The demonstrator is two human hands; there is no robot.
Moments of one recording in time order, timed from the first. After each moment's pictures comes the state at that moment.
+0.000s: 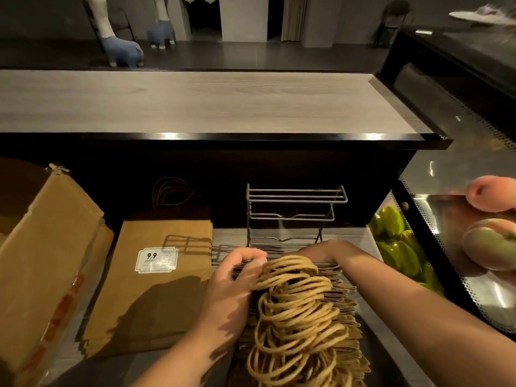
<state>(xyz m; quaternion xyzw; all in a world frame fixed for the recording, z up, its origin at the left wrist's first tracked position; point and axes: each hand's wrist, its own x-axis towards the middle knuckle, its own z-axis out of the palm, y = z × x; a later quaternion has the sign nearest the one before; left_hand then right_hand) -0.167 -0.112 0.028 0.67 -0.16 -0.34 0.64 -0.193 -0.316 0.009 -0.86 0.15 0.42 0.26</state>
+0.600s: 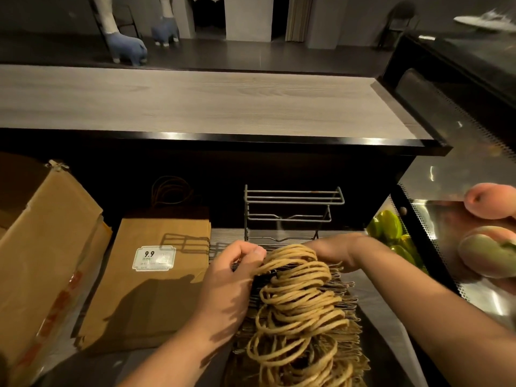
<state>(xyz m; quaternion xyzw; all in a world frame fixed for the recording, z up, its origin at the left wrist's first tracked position) -0.165 -0.122 0.039 0.70 -0.14 -0.30 0.63 -0.215 -0.326 0.039 -0.78 0.25 0.35 0.46</state>
